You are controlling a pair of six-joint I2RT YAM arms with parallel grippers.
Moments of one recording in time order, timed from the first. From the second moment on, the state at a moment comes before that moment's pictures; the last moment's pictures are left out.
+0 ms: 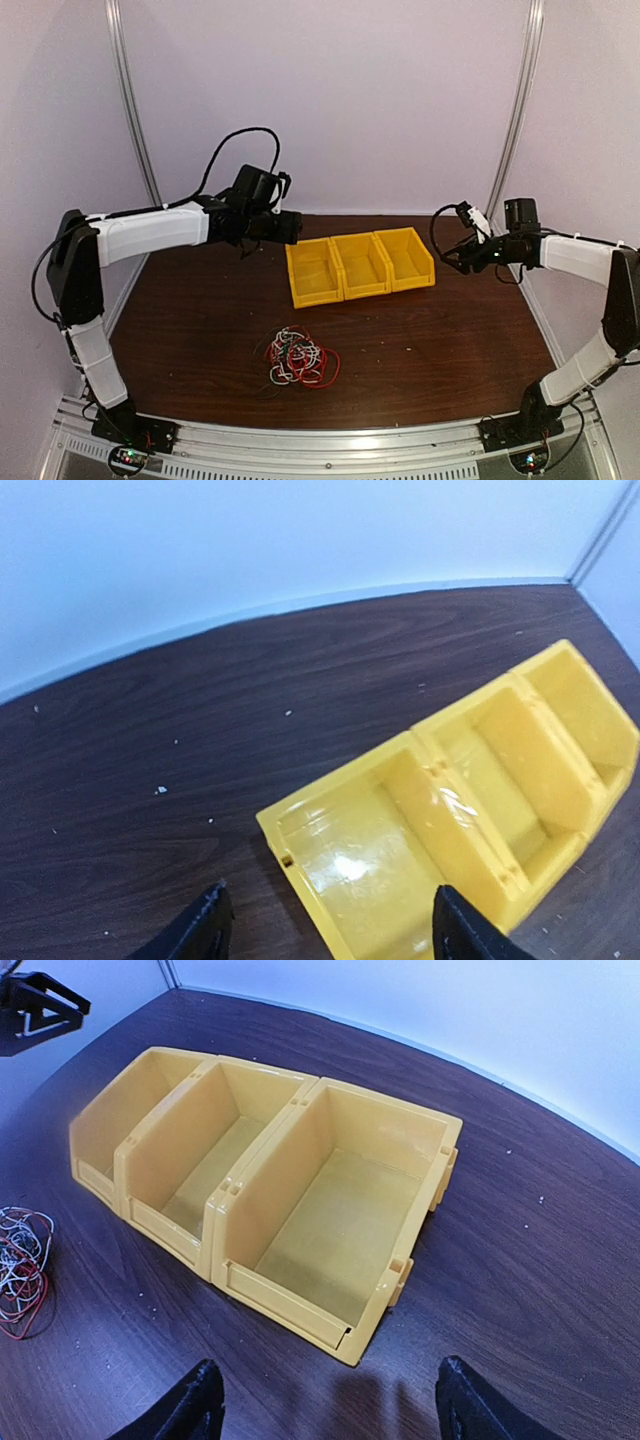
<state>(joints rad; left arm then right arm) -0.68 1.91 1.54 -0.28 -0.20 -0.29 0.03 1.45 0.92 -0.16 -0.61 -0.32</state>
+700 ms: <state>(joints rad) -0.82 1.20 0.88 -0.20 0.03 -0.08 0.37 1.30 0.89 -0.26 -0.72 -0.56</state>
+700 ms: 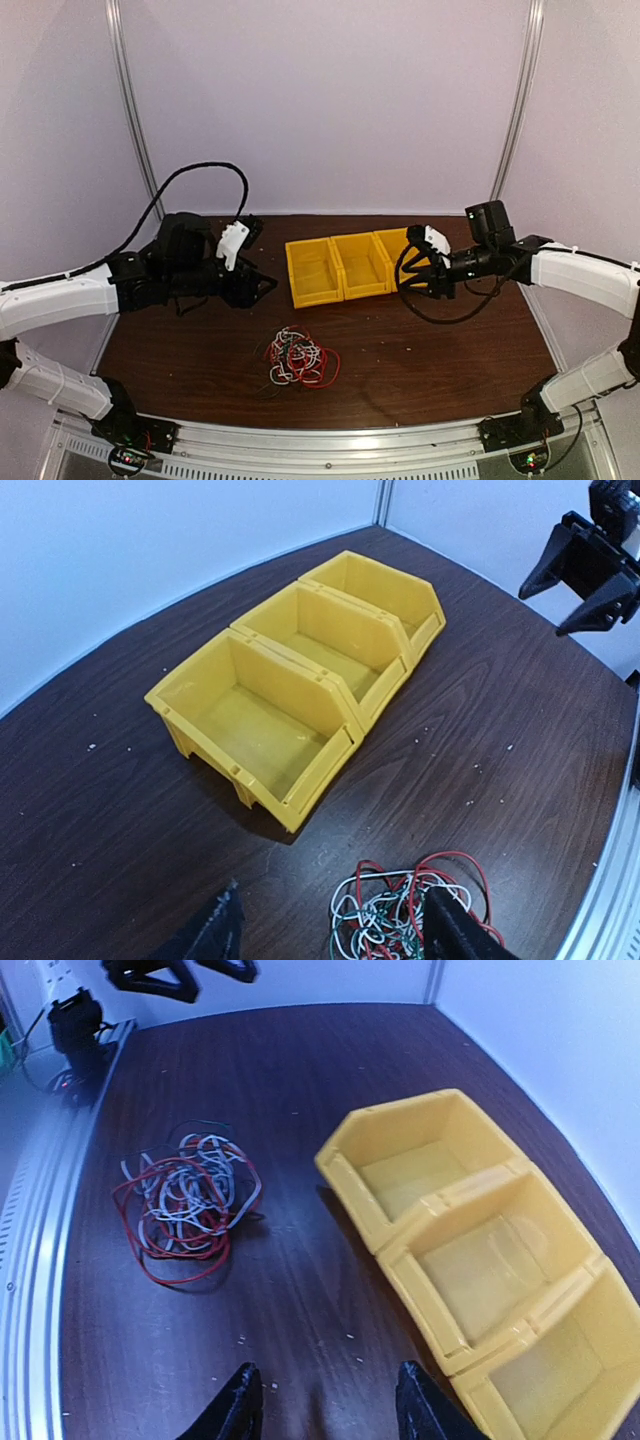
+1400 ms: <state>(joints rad) -0.74 1.28 0.79 -0.12 -0.02 -0.13 0.84 1.70 1.20 -0.39 -0.57 -0.63</state>
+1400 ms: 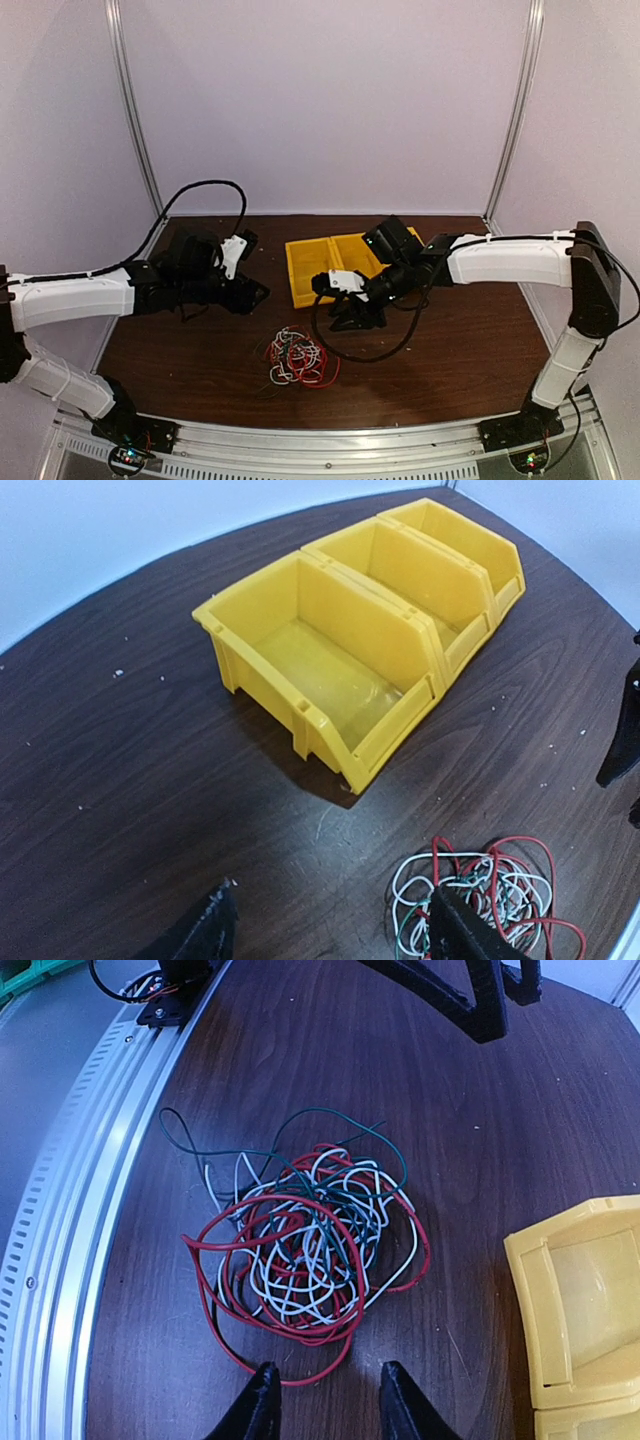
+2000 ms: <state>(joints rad) -0.68 1.27 0.74 -0.13 -0.02 -0.21 0.99 1.83 1.30 -0.43 -0.42 -0.66</state>
